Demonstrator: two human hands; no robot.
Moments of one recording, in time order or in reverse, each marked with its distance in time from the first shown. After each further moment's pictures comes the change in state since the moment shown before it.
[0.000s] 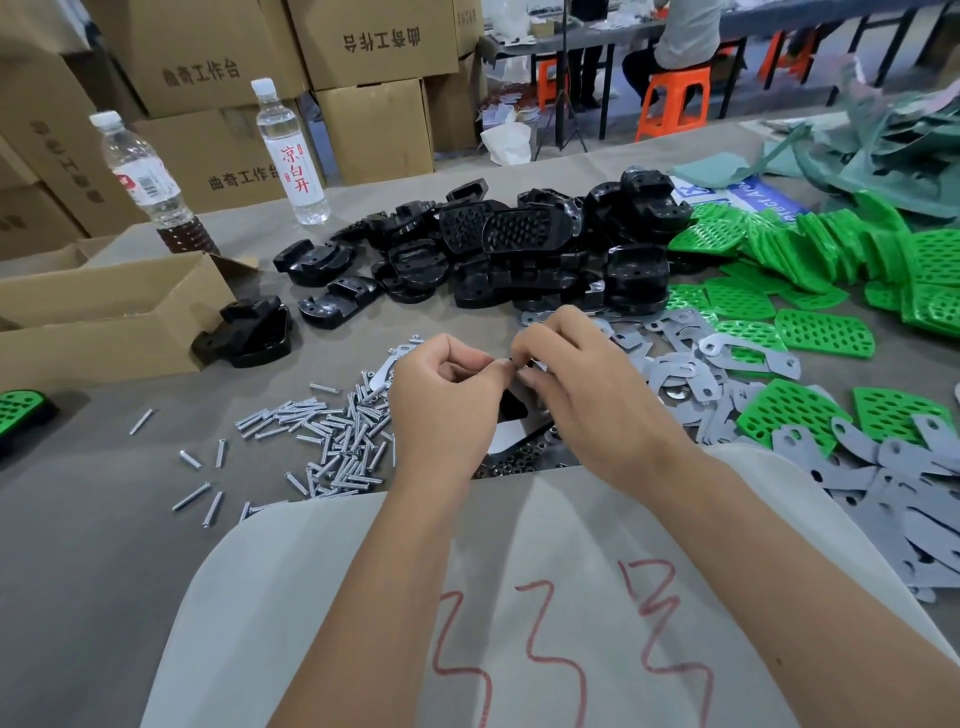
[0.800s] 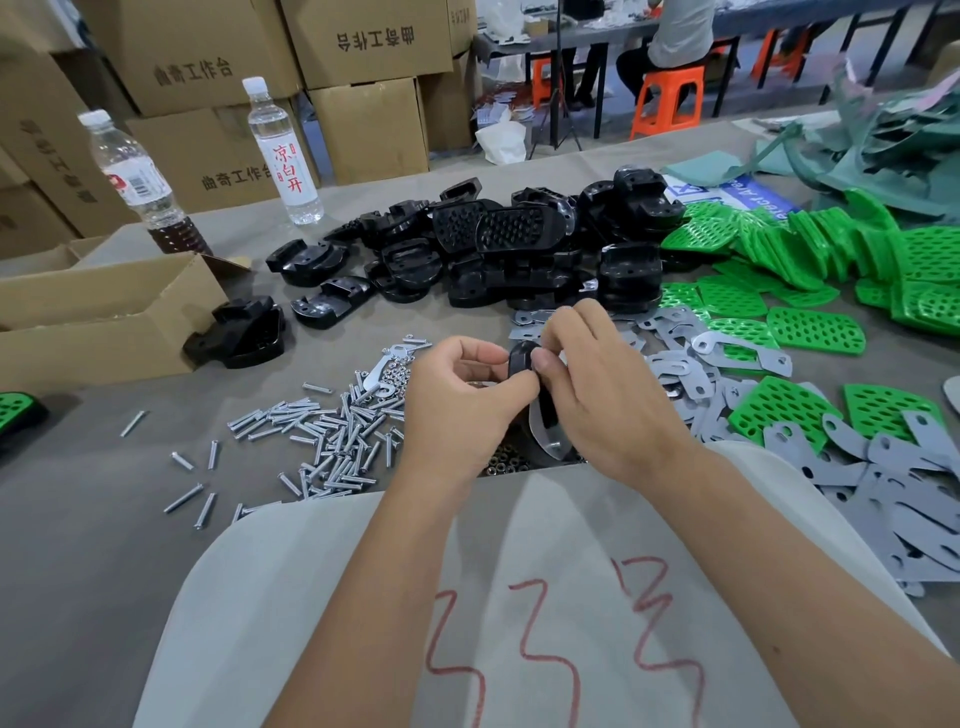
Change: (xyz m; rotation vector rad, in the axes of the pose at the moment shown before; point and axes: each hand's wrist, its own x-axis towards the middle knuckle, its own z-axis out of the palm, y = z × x) left_hand -0.004 0.001 0.008 0.029 -0.088 -0.030; right_hand -0.001 0.005 -0.002 -0.139 0.075 0.153
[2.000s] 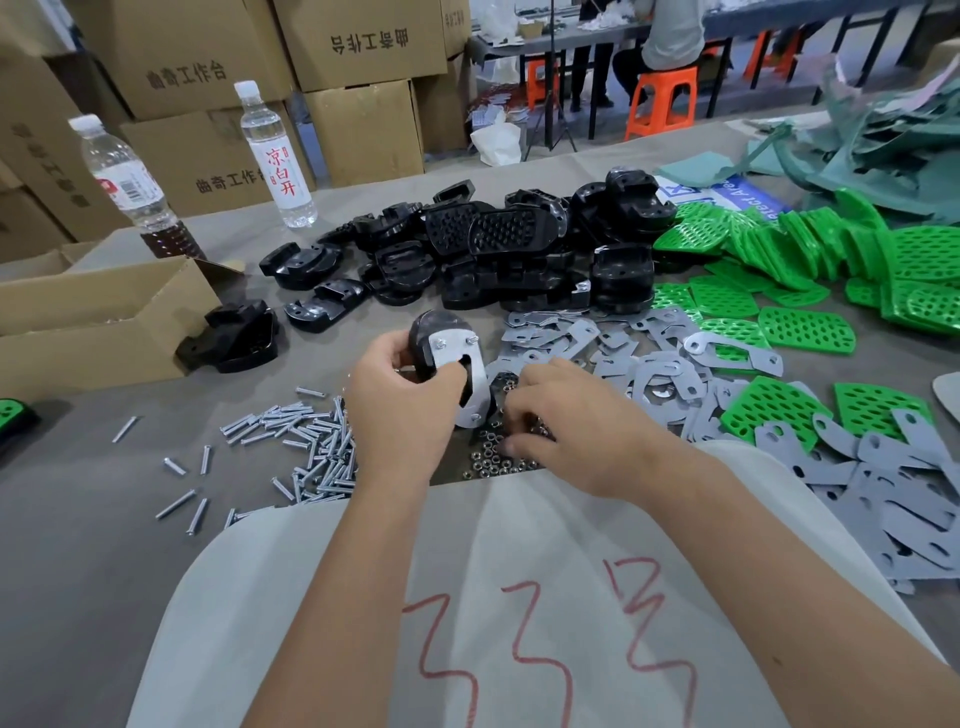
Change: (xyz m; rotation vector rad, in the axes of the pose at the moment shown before) left_hand 0.009 0.001 -0.022 0.124 0.252 0.046; right_hand 0.000 -0.007 -0.007 -0.122 -0.561 -0.004
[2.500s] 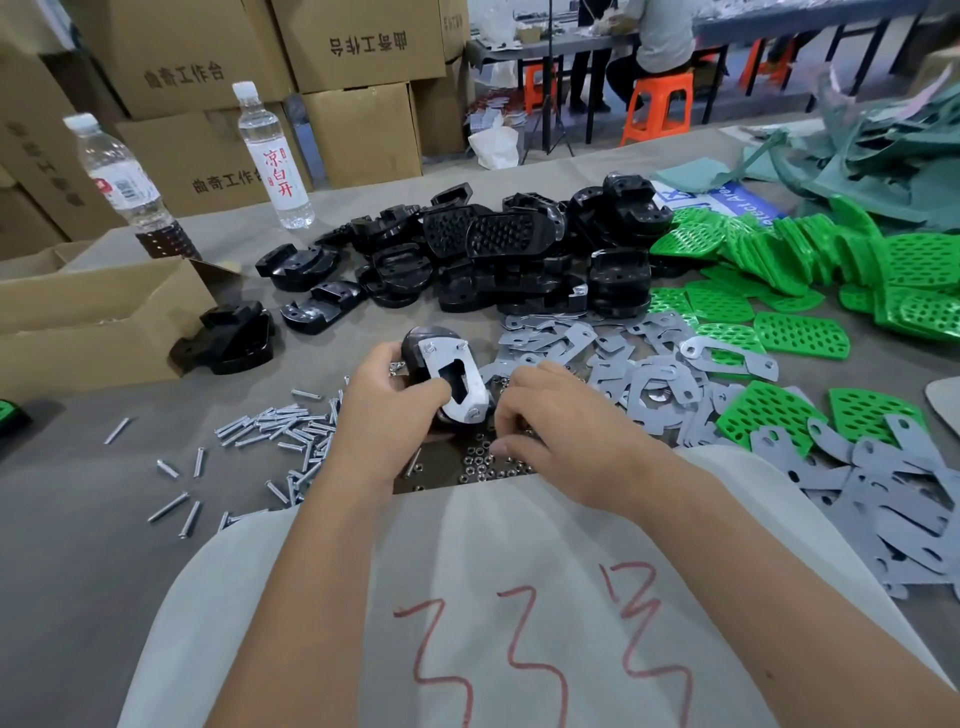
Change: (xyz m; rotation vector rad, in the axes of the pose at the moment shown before) left_hand 0.013 -0.009 -0.018 -0.078 -0.281 -0.195; right_hand -0.001 -0.010 0.001 0.045 0.055 0.002
